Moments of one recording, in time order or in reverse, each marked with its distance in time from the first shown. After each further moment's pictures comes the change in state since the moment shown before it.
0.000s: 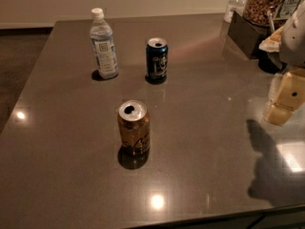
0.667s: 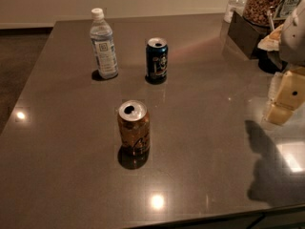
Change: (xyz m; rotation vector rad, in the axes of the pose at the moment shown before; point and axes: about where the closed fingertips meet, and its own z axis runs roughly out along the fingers) arm -0.005 0.002 -0.004 -0.003 -0.006 -0.013
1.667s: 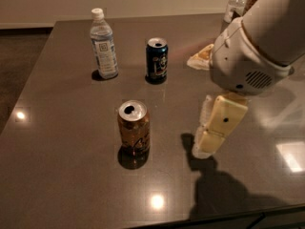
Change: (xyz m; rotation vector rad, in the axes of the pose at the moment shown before) arm -0.117 0.075 0.019 -0.127 -0.268 -0.156
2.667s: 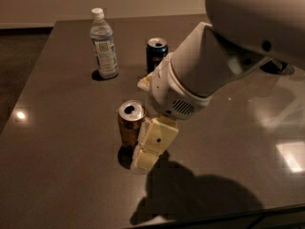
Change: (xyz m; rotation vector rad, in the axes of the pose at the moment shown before) arm -0.071 0.019 0.081 -0.079 -0.148 0.000
